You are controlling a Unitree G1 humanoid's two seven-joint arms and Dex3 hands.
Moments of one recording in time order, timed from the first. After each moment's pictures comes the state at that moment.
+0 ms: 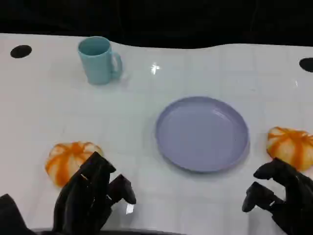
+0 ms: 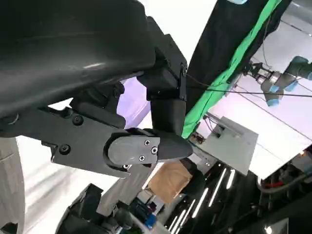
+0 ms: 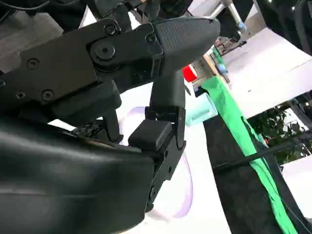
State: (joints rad) left arm 0.09 -0.15 0.14 0.13 -0.60 0.10 -0.53; right arm 0.19 -0.04 -0.15 -0.04 0.57 0.19 0.47
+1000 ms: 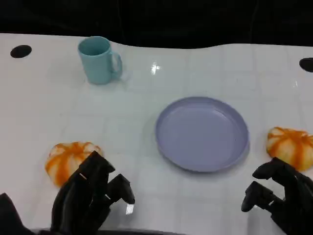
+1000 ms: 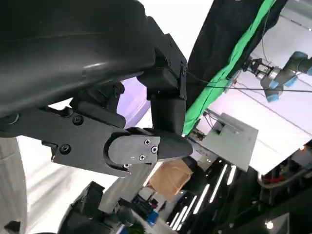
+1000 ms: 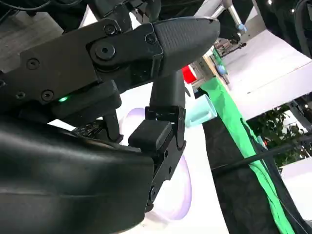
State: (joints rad) left arm 0.09 -0.13 0.14 0.13 -0.58 0.08 -0.56; right arm 0.19 -0.04 -0.14 -0.05 0.57 0.19 0.47
